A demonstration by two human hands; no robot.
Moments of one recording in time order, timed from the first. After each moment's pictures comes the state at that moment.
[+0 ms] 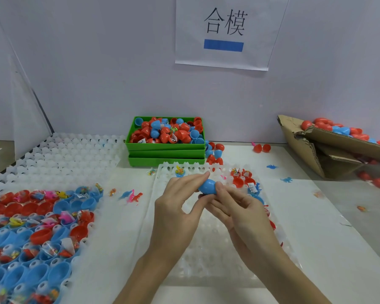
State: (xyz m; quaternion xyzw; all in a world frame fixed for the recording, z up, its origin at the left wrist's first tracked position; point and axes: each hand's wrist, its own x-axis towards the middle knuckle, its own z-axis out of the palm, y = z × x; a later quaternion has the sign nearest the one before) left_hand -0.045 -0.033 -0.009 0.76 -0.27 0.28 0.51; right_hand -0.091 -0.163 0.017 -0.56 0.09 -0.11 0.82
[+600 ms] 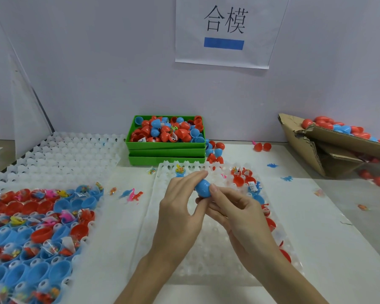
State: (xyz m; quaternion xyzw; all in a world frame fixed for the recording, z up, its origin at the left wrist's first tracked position) left_hand -0.049 -0.036 -0.012 0.78 -0.27 0.27 0.49; right_hand -0.092 -0.160 0.014 -0.59 0.09 -0.10 0.79
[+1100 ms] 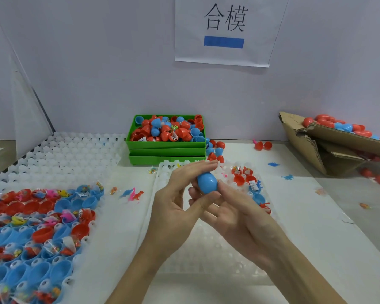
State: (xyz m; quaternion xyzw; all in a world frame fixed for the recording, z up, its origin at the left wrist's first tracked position) left_hand -0.048 -0.024 0.008 0.66 -0.32 0.11 0.67; right_hand -0.089 -0.177 0.021 -0.40 -0.11 0.11 0.90
